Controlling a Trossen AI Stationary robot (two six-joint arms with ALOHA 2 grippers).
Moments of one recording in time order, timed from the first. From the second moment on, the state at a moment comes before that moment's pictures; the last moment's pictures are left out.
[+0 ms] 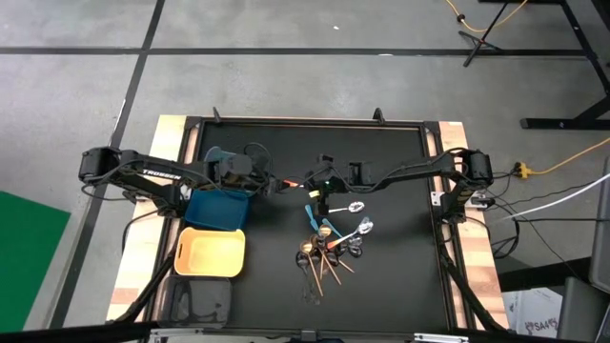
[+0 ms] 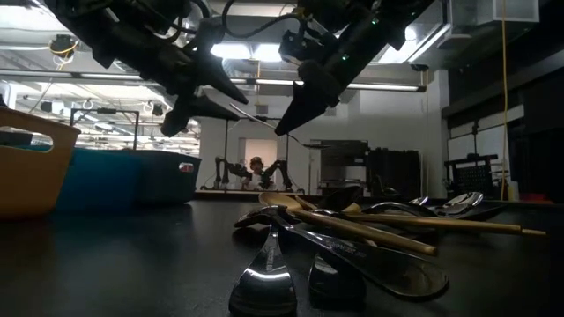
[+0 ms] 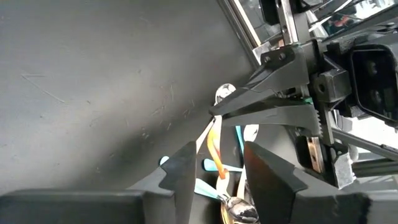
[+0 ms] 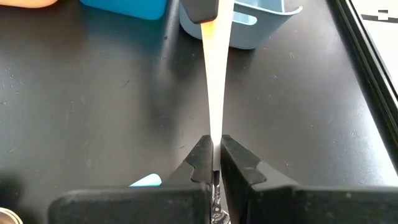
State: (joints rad) left arm 0.15 1.25 0.56 0.24 -0.04 -0.97; right arm -0.05 1.76 1.22 -0.23 0.14 -0.12
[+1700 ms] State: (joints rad) left arm 0.20 1.23 0.56 0.21 -0.07 -0.93; right arm -0.05 1.73 1.22 -0.26 0.13 -0.11
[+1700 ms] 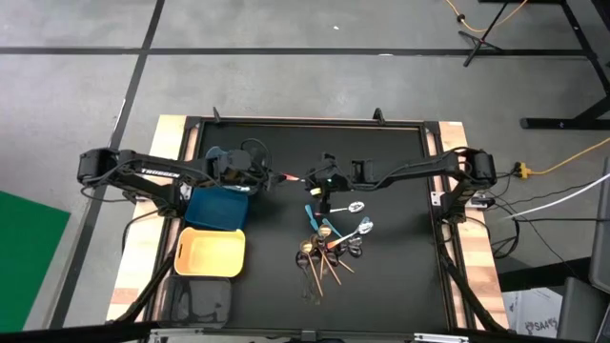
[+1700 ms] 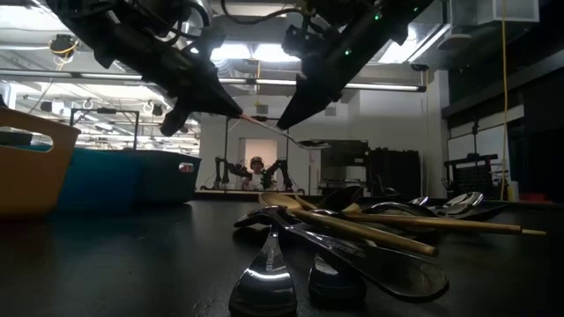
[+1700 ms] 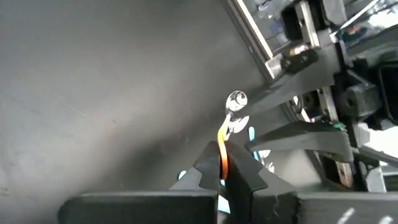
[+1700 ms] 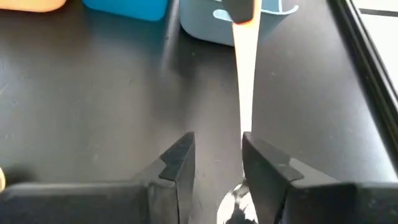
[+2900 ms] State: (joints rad) left arm 0.22 0.34 0.57 -1.01 -0.35 -1.02; right arm -0.05 1.61 1.22 -0.50 0.03 -0.11
